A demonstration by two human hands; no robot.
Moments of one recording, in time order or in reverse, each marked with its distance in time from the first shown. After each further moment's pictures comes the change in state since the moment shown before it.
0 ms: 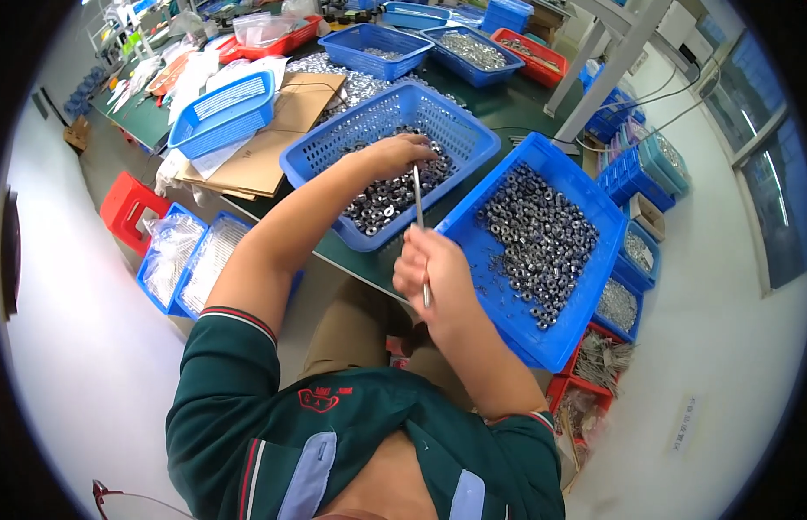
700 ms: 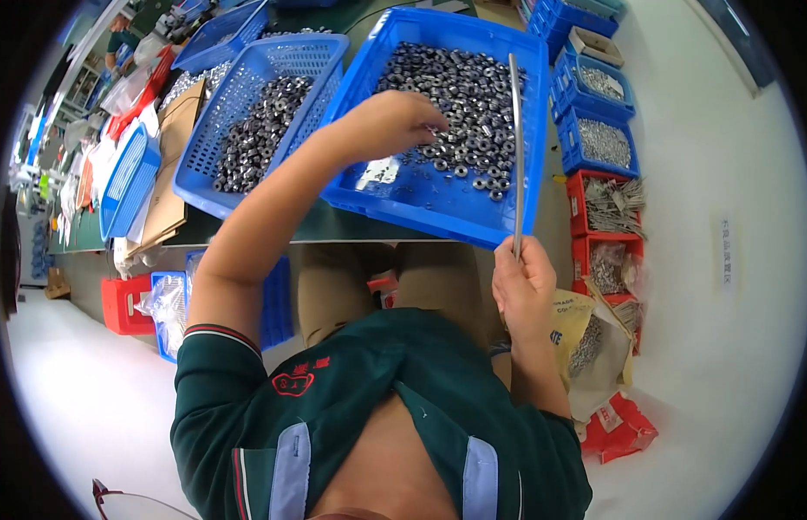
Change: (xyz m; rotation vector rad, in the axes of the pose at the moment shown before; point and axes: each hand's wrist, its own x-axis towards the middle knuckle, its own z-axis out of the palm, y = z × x) left_hand 0.059 0.209 0.040 -0.137 -0.200 0.389; right_hand -0.170 0.019 -0.149 -0.373 0.561 -0.672
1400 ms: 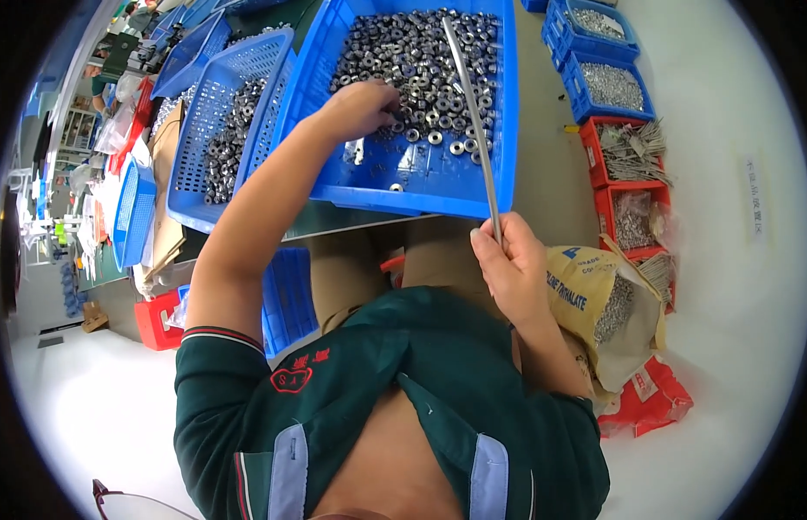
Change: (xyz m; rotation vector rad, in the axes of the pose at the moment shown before) left_hand 0.022 -0.046 0.057 0.248 -0.189 -0.173; right_hand -0.003 0.021 -0.027 -0.054 -0.024 0.058
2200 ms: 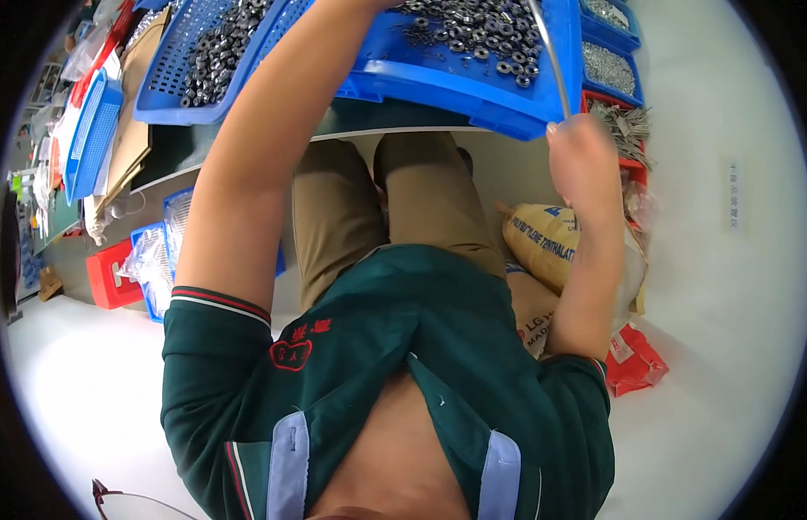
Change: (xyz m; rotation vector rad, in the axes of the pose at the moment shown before) left_hand -0.001 -0.020 -0.021 0.169 0.558 0.023; right_hand 0.010 -0.022 0.008 -0.284 0.028 0.076
